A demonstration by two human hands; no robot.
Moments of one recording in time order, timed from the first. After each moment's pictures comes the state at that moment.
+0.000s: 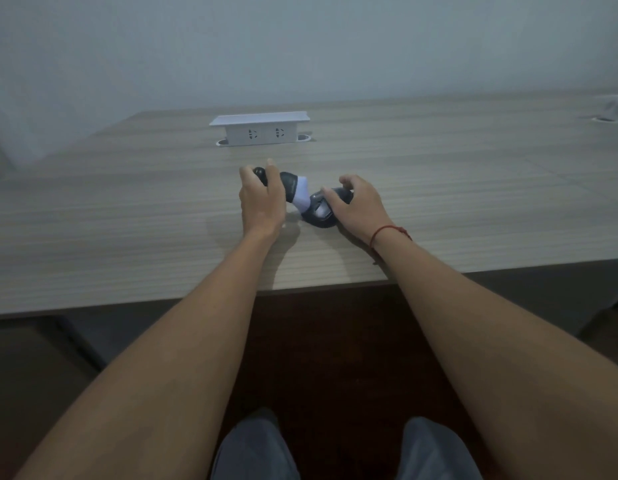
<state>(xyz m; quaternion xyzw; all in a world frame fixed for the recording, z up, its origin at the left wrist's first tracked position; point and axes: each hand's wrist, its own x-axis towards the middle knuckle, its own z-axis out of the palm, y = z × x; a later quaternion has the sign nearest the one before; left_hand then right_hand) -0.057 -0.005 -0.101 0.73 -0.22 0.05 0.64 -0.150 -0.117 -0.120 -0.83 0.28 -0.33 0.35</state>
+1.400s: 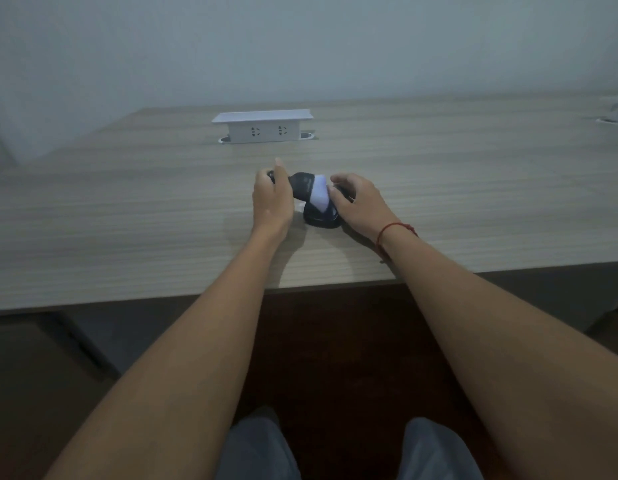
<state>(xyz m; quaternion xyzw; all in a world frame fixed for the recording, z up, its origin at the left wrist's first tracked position) -0.055 -0.015 -0.107 0.74 -0.22 0.00 0.64 -0.152 -0.119 -0.117 -0.84 0.21 -0.29 0.40</state>
